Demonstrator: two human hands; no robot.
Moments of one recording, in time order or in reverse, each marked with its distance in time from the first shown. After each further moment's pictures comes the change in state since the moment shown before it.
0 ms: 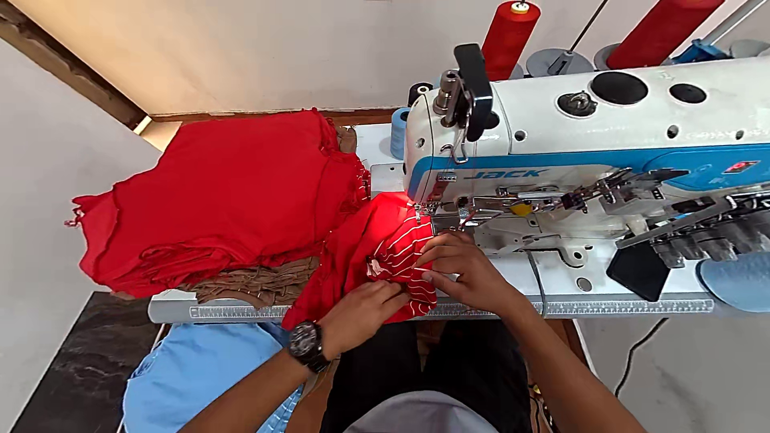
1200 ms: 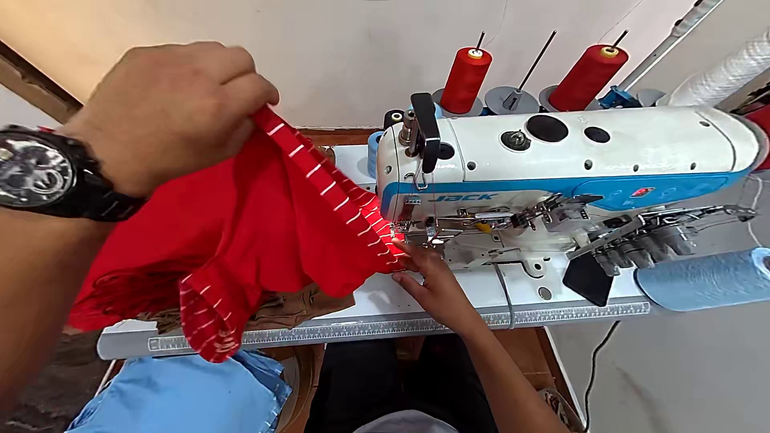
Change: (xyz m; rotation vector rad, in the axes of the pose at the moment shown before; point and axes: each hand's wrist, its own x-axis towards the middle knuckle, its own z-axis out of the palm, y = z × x) left_hand 0.056 -0.078 -0.312 0.657 0.305 0.150; right_hand 0.011 -0.028 0.013 0.114 0.192 0.425
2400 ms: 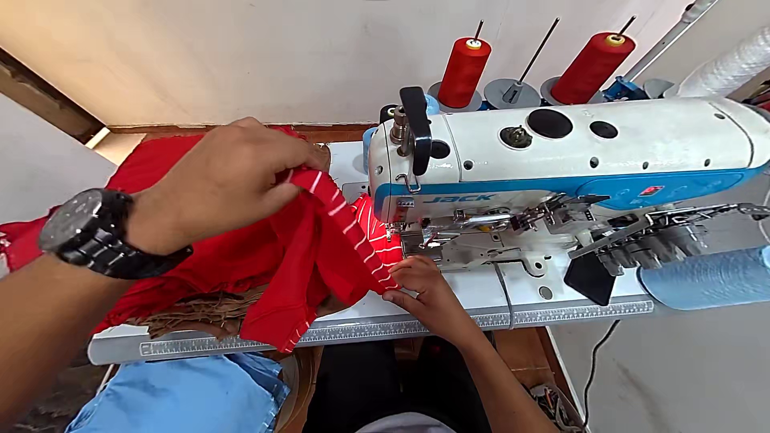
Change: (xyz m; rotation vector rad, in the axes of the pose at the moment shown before) left_hand 0.009 0.058 0.026 -0.346 -0.036 -0.065; right_hand -0.009 0.005 0.004 0.005 -0.045 -0.162
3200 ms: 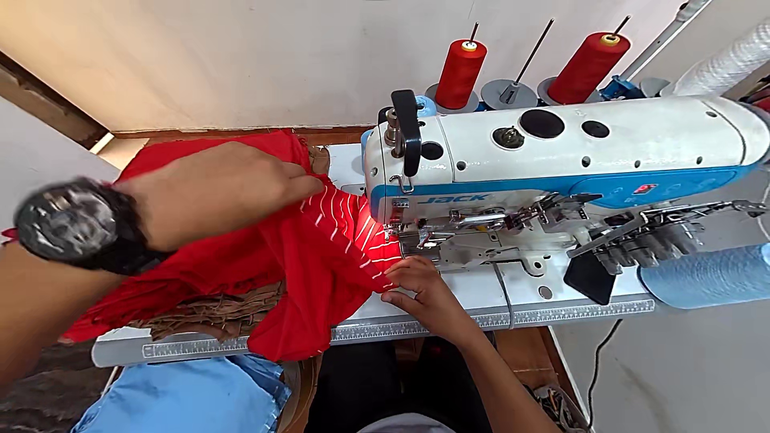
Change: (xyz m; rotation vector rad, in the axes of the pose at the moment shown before) left_hand 0.002 -0.004 -0.004 0.244 -0.368 0.188; right_hand 0.001 0.000 -0.002 -0.004 -0.027 -0.001
